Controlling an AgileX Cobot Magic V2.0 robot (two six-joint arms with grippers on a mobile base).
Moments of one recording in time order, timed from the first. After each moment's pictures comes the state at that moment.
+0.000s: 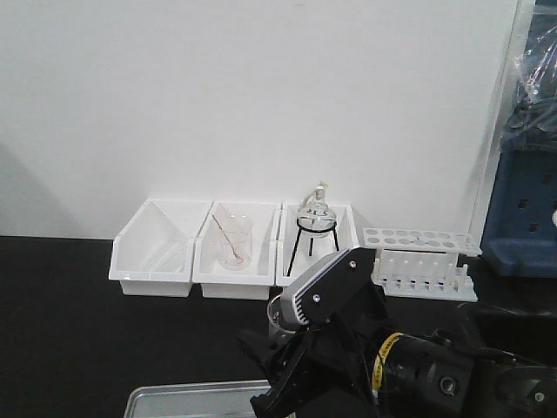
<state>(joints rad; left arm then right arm) -0.01 -0.02 0.03 0.06 0.37 0.02 0.60 1.47 -0.91 -0.71 -0.24 0.55</state>
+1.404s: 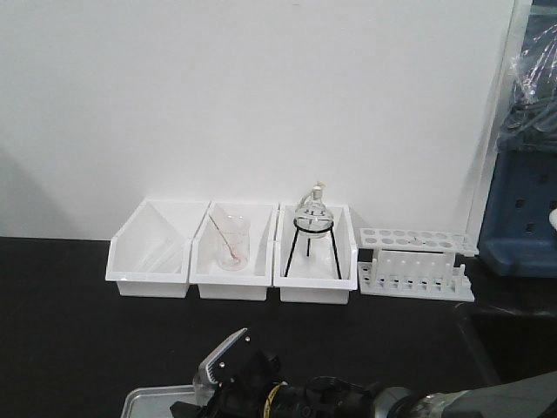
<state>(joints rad) -0.01 -0.02 0.03 0.06 0.37 0.02 0.60 2.19 -1.25 -0.72 -0.54 0.54</state>
